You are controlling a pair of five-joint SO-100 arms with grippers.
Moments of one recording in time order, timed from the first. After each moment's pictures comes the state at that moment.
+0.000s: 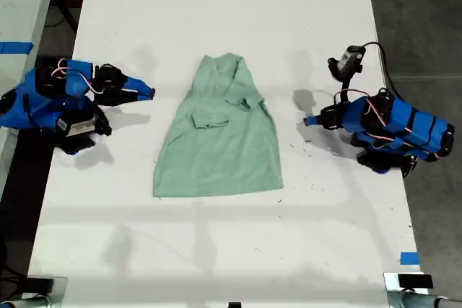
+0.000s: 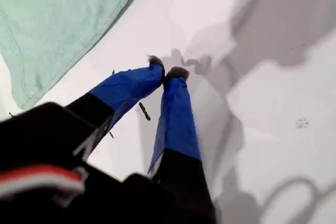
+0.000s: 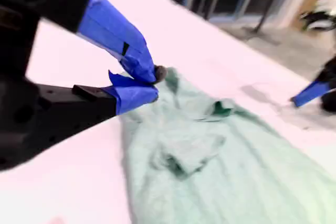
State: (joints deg) arm 0 -16.3 199.2 168.9 57.6 -11.5; arm 1 25.2 199.9 174.7 75.7 -43.0
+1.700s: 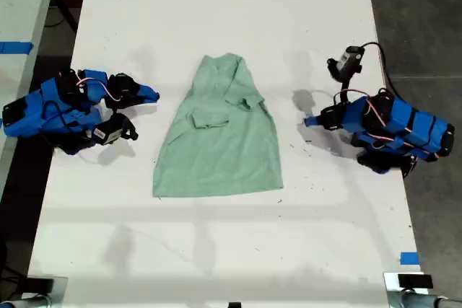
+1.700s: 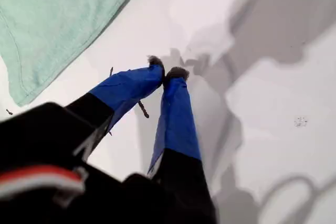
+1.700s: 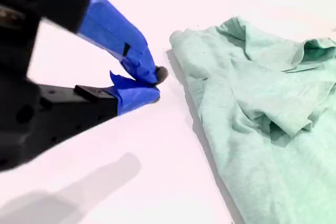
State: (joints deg) arm 0 -29.0 204.8 186.2 58.1 -1.0; arm 1 25.2 199.9 174.7 76.2 -43.7
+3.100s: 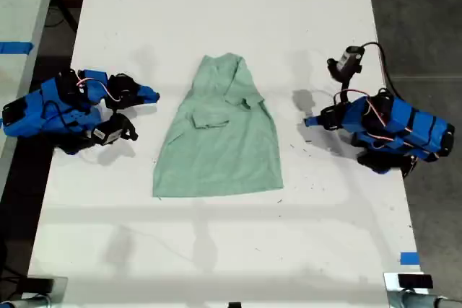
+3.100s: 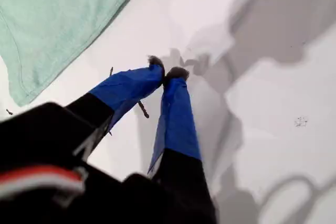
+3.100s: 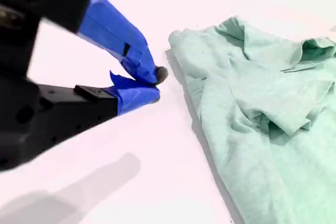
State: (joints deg) arm 0 -28.7 204.8 186.2 58.1 -1.0; arm 1 25.2 199.9 174.7 76.2 -43.7
